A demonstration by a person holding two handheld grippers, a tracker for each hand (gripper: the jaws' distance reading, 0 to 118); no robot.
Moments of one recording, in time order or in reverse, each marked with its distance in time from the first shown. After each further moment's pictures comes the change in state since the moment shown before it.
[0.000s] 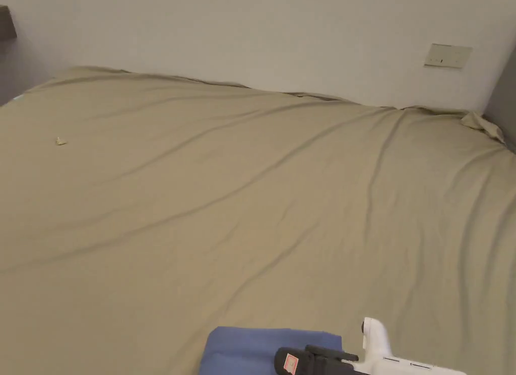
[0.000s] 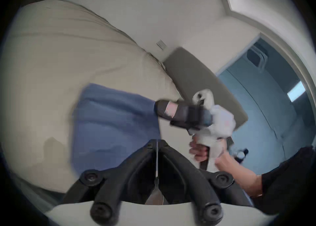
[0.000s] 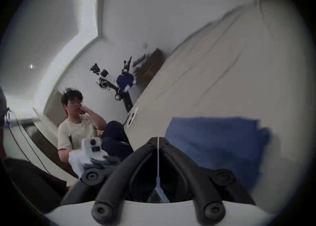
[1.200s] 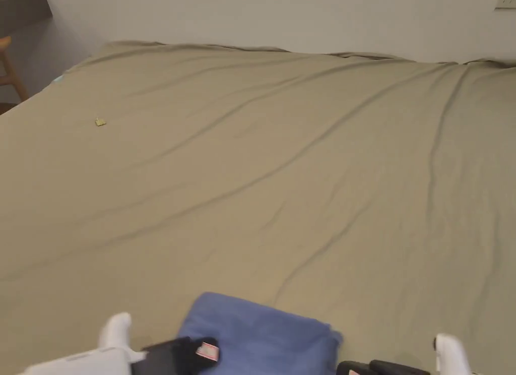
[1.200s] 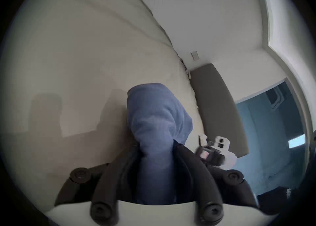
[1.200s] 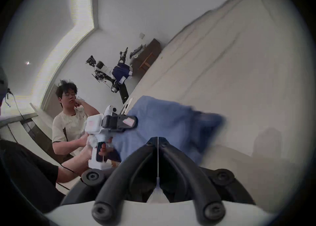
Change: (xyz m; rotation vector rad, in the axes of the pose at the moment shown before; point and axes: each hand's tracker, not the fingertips) left arm -0.130 0.099 0.013 -0.060 0.117 0.244; right arm 0.001 -0.006 0.018 0.015 -0.053 0.110
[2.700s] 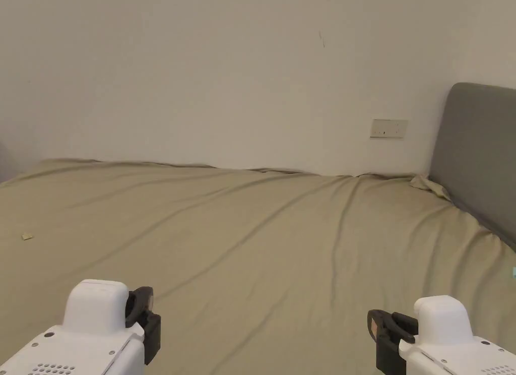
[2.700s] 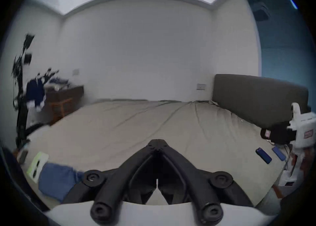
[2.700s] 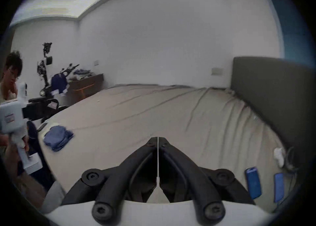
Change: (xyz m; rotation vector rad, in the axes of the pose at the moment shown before) left arm 0.250 -0.021 -0.015 0.604 0.417 -0.845; right arm -0.138 0.075 0.106 0.463 -0.882 0.458
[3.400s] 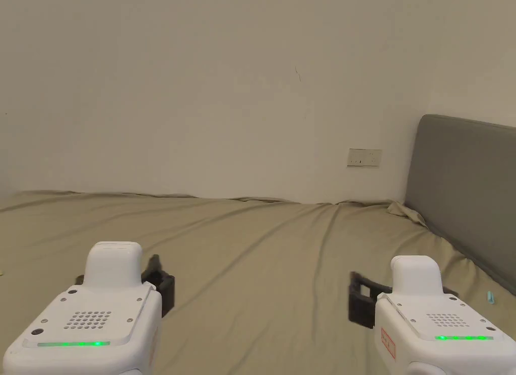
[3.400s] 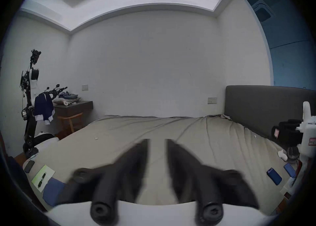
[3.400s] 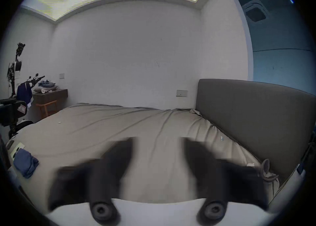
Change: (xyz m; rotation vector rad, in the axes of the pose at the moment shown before) left arm 0.022 0.051 -0.041 0.087 0.139 0.008; right arm 0.007 0.051 -0.039 0.110 -0.299 0.008
